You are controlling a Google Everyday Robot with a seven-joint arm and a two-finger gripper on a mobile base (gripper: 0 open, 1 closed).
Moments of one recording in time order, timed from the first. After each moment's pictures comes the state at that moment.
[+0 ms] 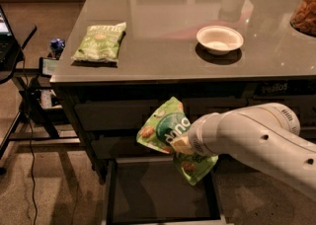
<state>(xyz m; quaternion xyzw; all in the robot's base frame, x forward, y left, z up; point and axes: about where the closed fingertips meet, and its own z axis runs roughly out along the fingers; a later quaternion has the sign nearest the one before) 0.469 -0.087 0.728 -0.35 0.88 0.06 0.31</state>
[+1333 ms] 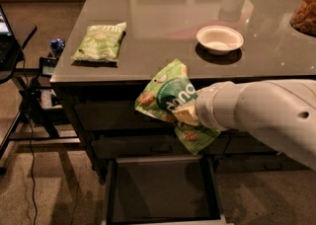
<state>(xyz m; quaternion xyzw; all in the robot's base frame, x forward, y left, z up) 0.495 -0.090 0.831 -0.35 0.84 0.04 0.41</state>
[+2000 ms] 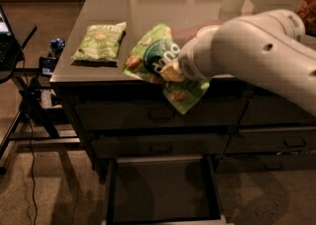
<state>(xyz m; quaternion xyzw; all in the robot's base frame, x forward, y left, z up) 0.578 -0.062 0.890 -0.38 0.82 0.02 0.43</state>
